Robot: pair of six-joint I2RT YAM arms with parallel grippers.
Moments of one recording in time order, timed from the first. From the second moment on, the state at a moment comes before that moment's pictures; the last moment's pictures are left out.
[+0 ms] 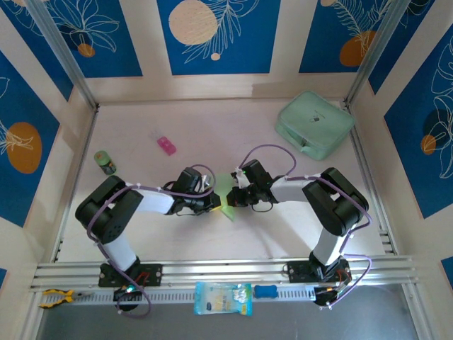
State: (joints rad) left arm -0.65 1.71 0.63 0.24 0.52 -0.99; right arm 0.64 1.74 0.76 -0.01 -0.49 0.52
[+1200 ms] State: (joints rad) left arm -0.65 1.73 0.65 0.23 0.51 -0.96; right arm 0.60 1.56 0.76 -0.09 -0.54 0.56
